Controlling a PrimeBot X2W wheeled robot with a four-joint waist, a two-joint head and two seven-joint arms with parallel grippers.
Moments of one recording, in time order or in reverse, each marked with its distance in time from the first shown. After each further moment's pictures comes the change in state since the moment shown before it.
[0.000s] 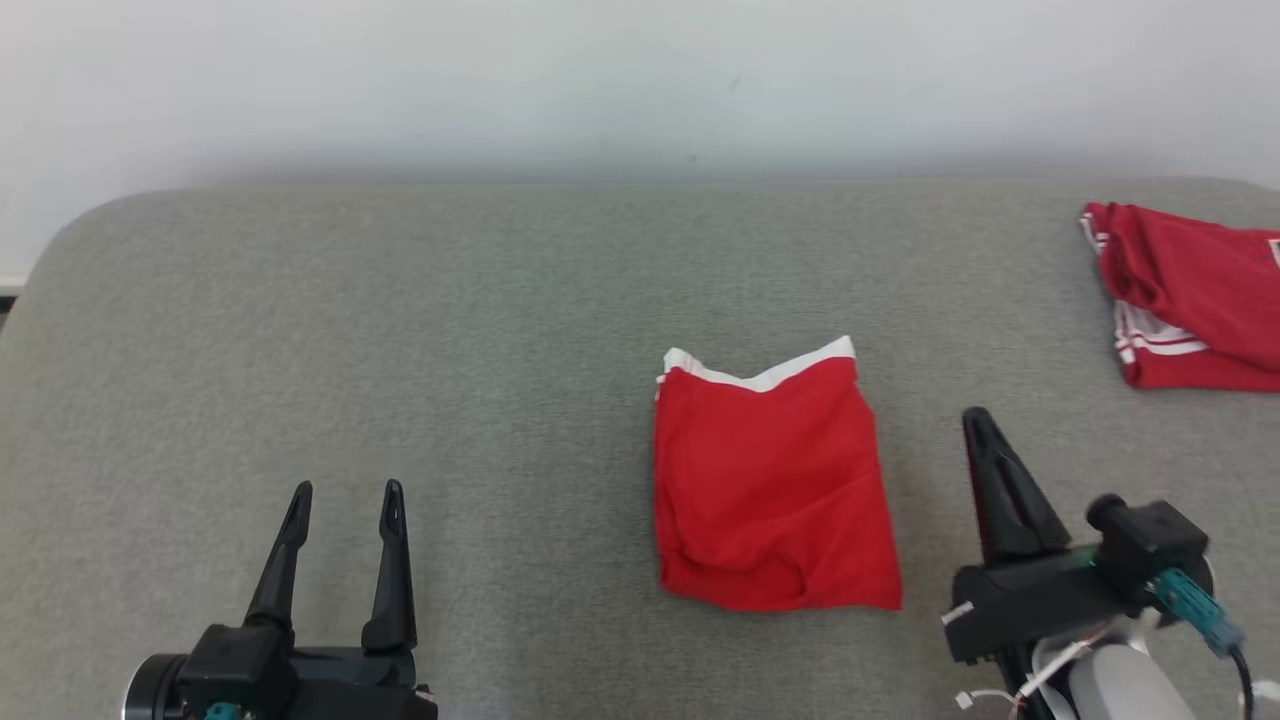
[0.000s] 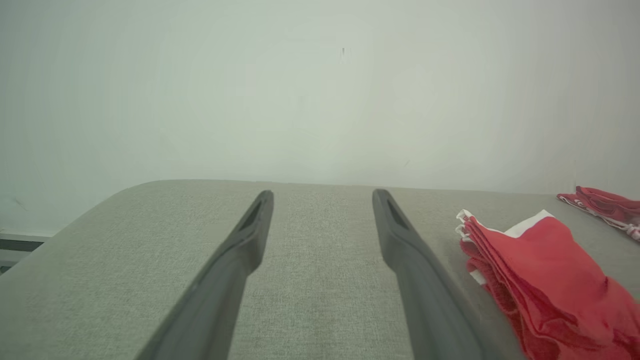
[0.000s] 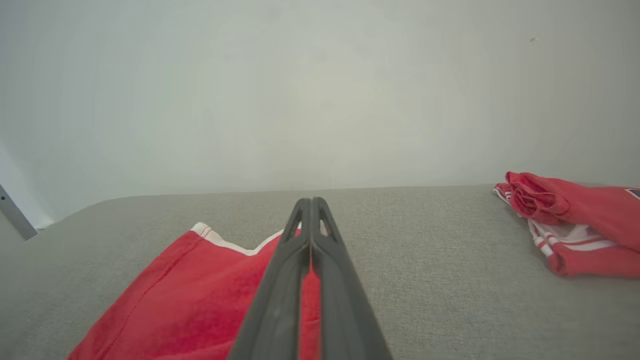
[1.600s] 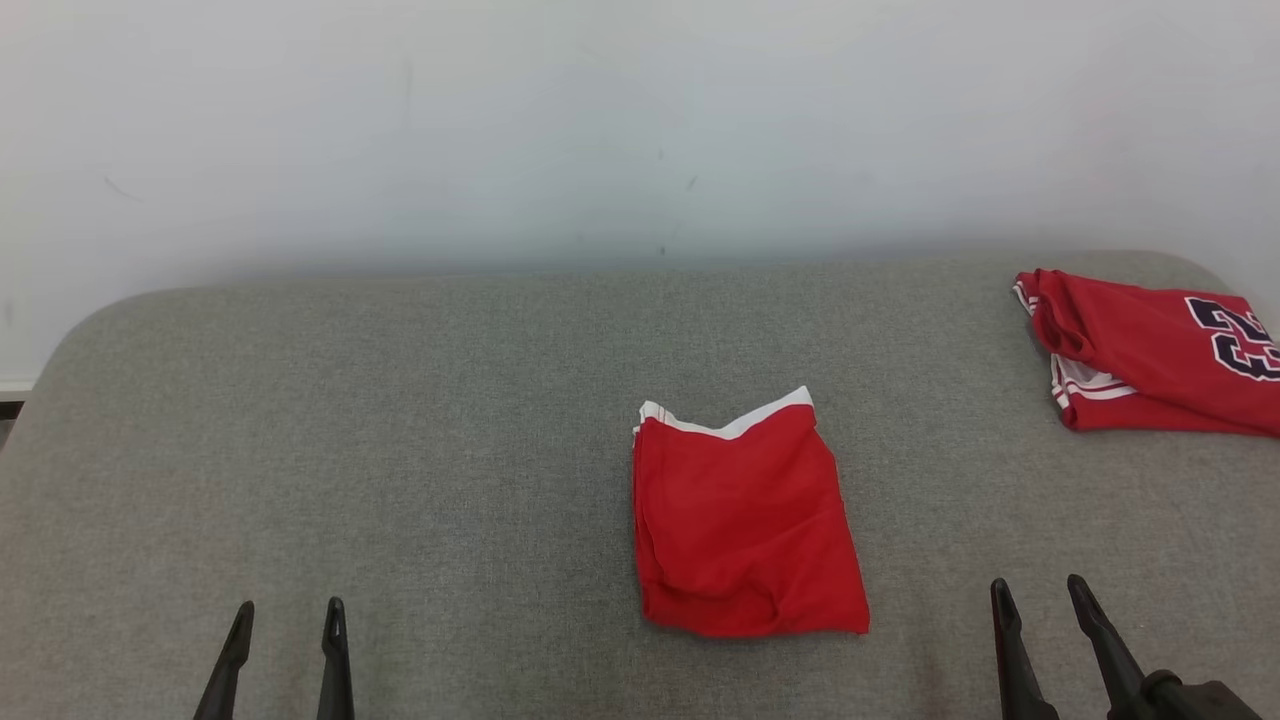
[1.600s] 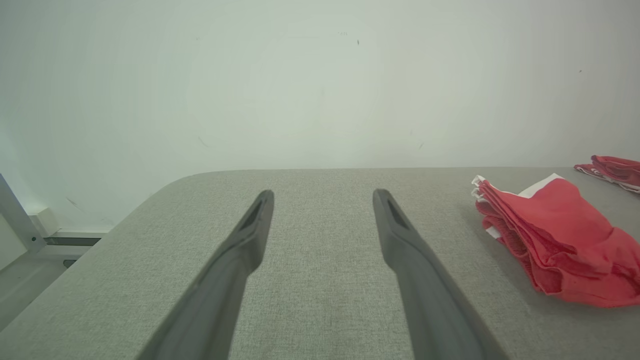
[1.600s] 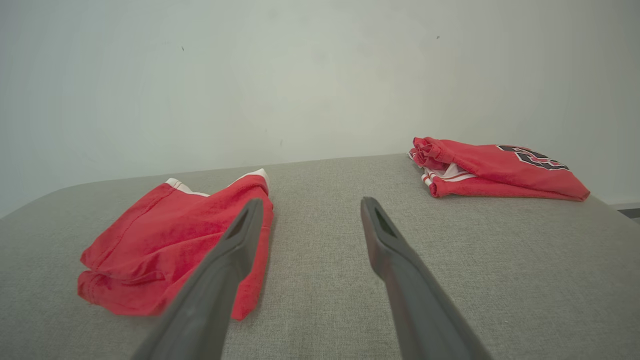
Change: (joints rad) left arm 0.179 0.025 0.099 -0.020 0.061 -0.031 0.000; right arm 0.340 0.037 -0.128 -0.152 -0.070 0.000 0.000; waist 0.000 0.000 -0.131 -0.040
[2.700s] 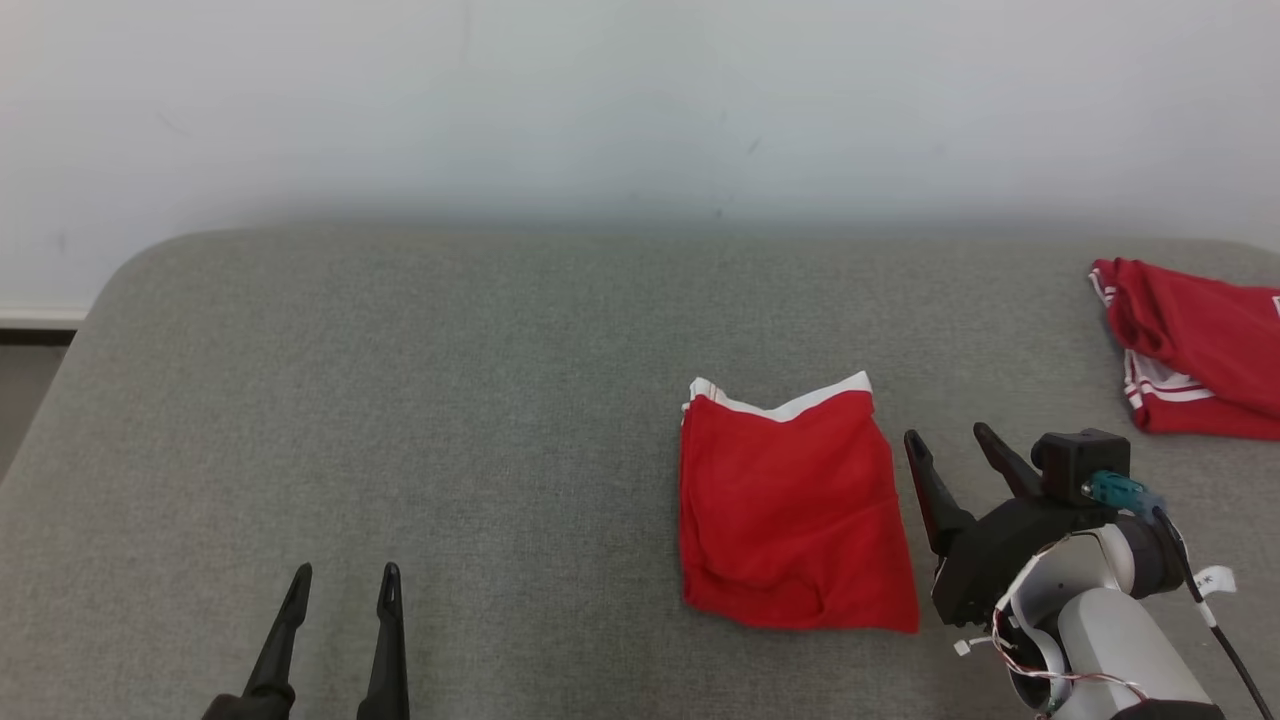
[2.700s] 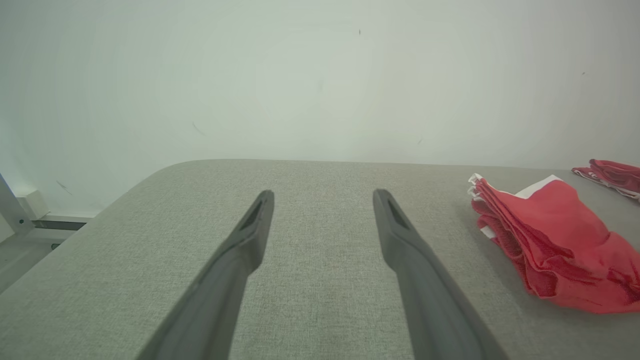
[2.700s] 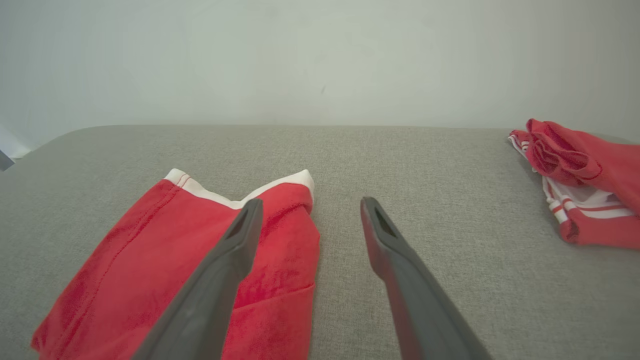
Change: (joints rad) left arm -0.057 -0.021 -0.073 0.024 -0.014 0.006 0.000; right arm -0.476 -0.026 0.091 0.356 0.035 0.000 0.308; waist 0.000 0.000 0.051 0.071
